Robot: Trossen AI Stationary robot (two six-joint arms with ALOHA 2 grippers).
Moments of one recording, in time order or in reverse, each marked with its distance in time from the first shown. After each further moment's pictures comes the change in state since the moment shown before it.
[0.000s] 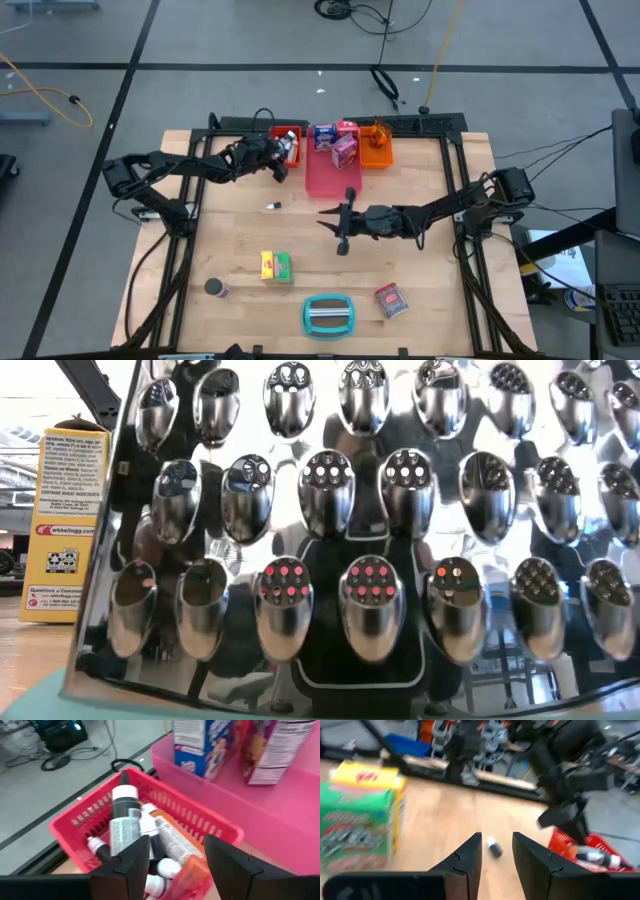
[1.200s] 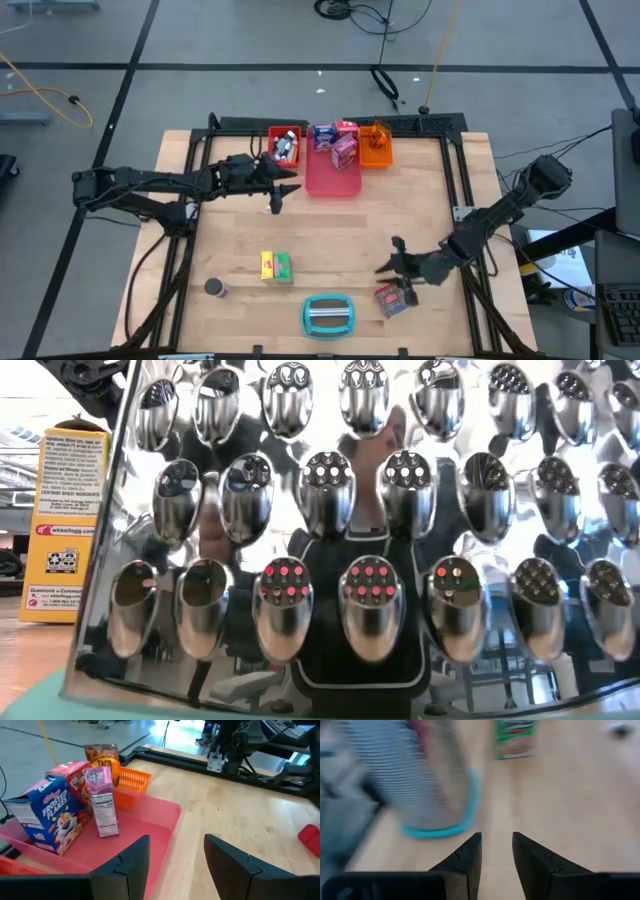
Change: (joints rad) left arm -0.336 -0.301 0.000 -0.061 0.164 -0.097; right arm 0.516 -0.400 -0.305 -0.464 0.044 0.645
